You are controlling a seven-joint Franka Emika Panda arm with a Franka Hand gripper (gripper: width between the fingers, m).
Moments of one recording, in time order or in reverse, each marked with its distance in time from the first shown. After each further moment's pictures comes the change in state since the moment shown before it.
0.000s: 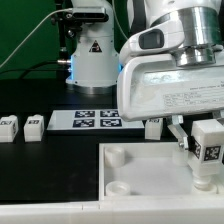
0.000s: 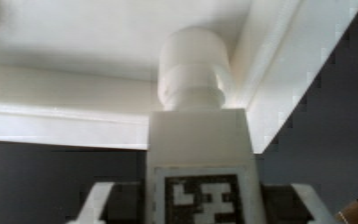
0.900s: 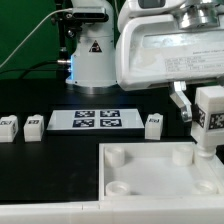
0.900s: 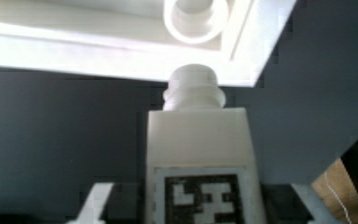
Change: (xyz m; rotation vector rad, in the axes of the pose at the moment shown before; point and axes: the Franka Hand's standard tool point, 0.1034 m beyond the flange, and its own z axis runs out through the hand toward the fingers) arm 0.026 0.004 -0.030 0.005 0.007 0.006
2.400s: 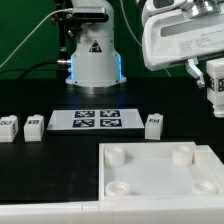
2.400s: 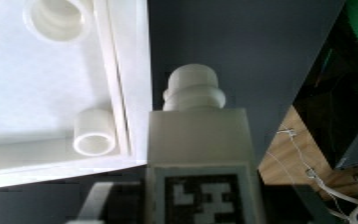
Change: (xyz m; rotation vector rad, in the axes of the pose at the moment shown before) arm -0.086 -0.074 -0.064 0.077 0.043 0.157
